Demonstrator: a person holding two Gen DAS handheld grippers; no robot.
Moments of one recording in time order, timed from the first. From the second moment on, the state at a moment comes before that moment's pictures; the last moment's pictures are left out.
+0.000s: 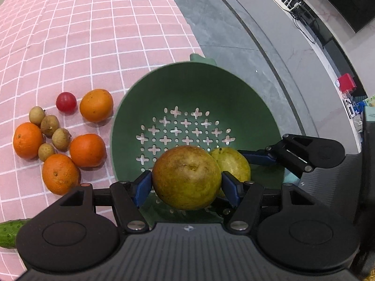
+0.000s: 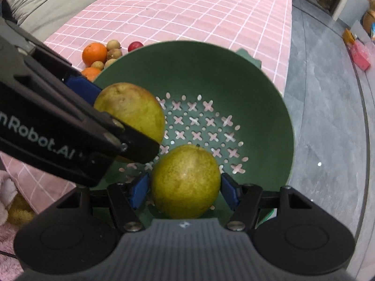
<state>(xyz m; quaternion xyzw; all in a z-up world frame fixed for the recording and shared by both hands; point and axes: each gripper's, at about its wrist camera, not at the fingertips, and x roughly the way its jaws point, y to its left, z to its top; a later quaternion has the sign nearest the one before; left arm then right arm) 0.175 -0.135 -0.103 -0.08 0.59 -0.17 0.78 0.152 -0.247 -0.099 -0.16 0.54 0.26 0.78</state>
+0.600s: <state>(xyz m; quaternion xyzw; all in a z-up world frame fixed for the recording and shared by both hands) 0.172 -0.142 -0.100 -0.04 0.58 -0.16 0.79 0.148 -0.255 -0.093 -0.14 0.53 0.25 0.80</state>
